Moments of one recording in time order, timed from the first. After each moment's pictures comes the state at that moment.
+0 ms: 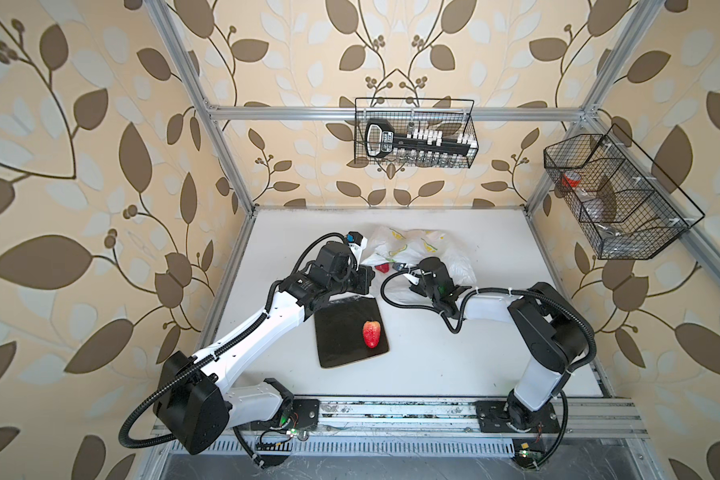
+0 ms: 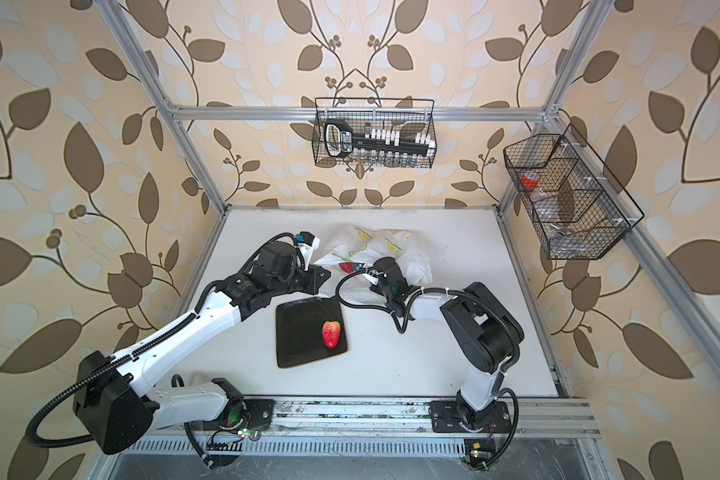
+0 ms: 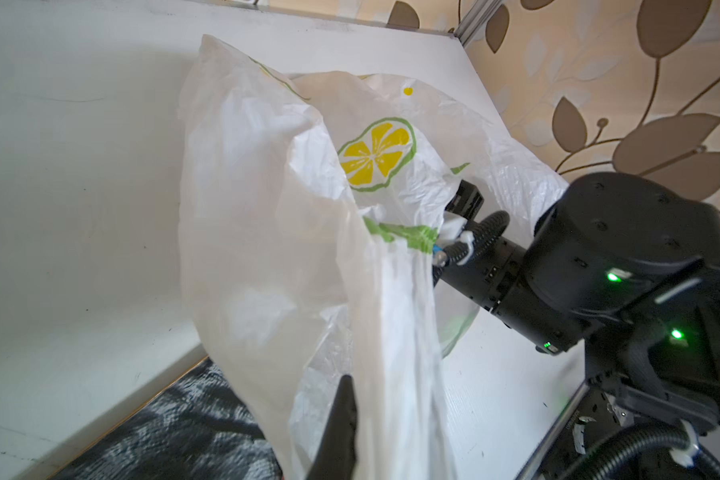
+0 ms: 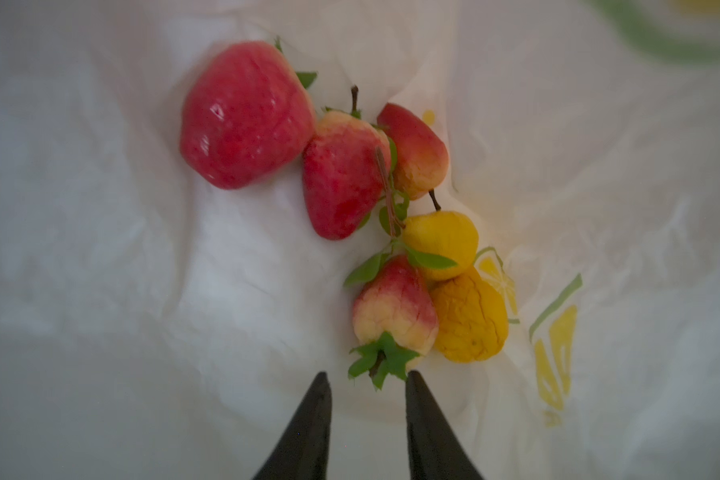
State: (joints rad) left arm -0.55 1.23 0.99 -0.38 0.21 -0.41; right arm 0.58 1.77 0.86 0.33 0.37 -0.69
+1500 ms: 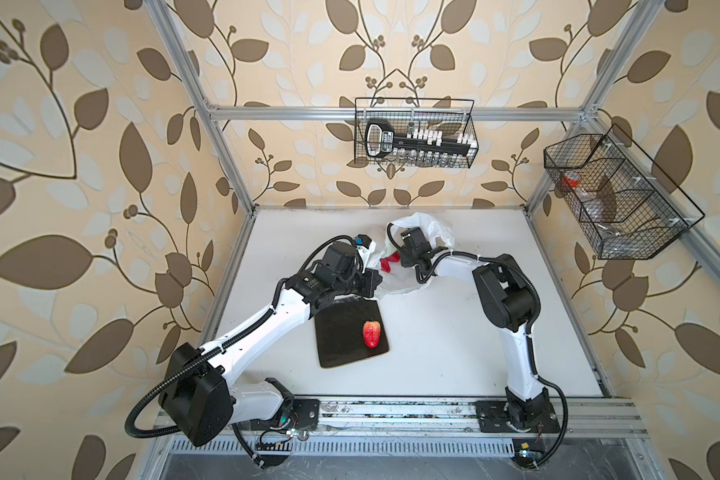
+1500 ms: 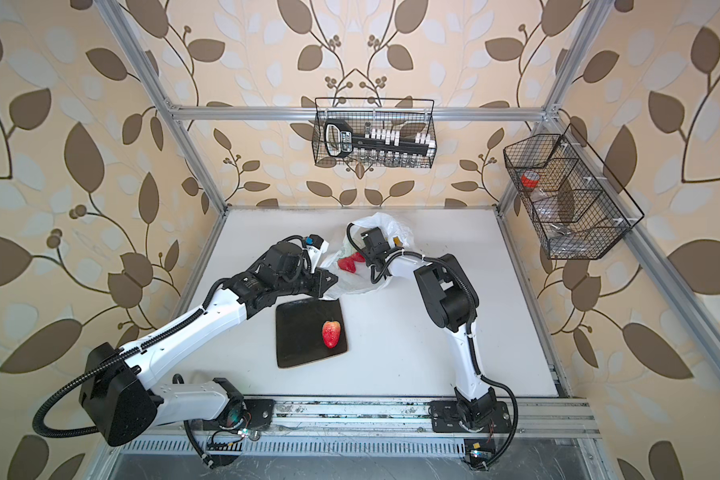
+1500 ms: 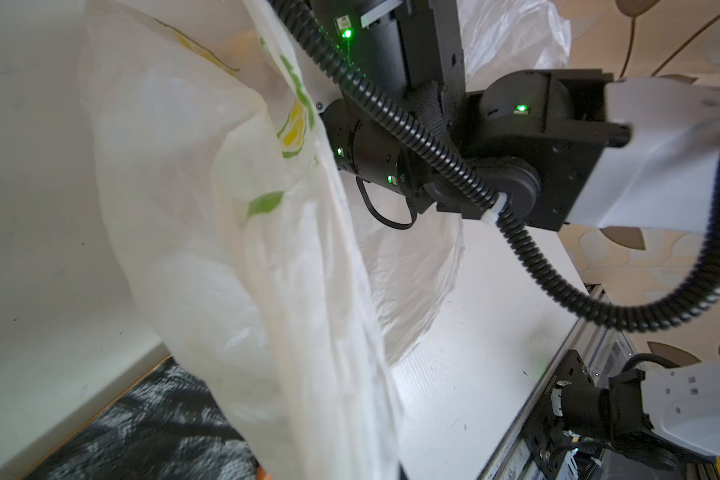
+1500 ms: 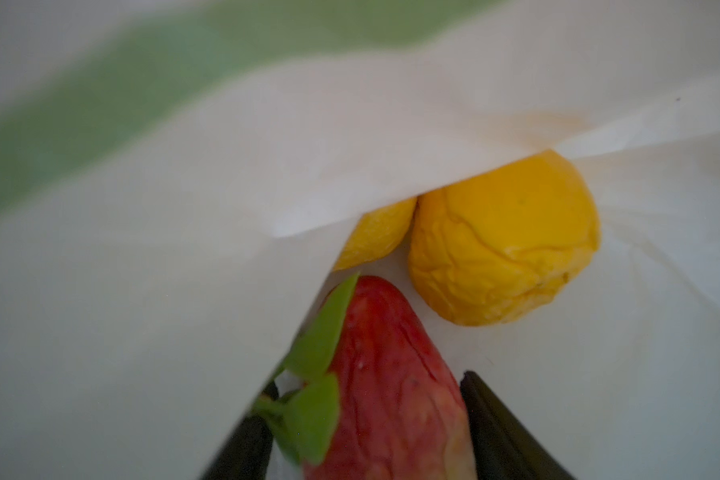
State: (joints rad) left arm -0.58 1.27 1.00 -0.38 0.28 -0.40; right arm 0.49 2.20 1.49 -0.14 0.41 0.22
